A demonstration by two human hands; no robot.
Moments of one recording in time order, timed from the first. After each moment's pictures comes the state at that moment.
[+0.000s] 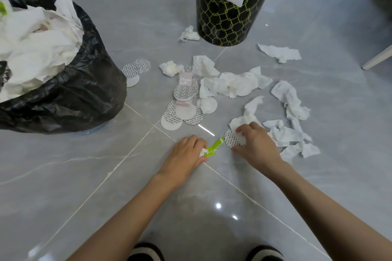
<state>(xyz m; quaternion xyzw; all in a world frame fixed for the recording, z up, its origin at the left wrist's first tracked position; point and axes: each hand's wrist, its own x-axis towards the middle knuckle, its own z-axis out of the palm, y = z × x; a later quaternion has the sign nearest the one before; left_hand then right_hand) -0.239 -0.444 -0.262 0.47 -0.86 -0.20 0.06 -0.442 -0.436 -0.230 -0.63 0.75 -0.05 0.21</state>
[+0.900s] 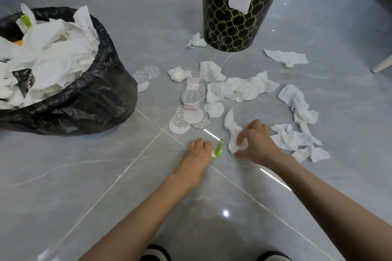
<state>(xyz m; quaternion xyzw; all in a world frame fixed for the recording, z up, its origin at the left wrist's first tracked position) -0.245 -0.442 -0.261 0.49 -0.86 -0.17 0.00 -0.435 -0.451 -0.224 -0.65 0.71 0.01 0.26</state>
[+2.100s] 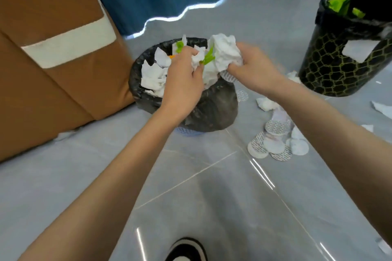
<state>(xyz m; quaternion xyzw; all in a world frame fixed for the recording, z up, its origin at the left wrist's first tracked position) -0.087 -0.491 -0.046 0.68 -0.59 -0.07 0.43 -0.223 -0.569 -0.047 -0.80 0.44 -0.30 0.27</state>
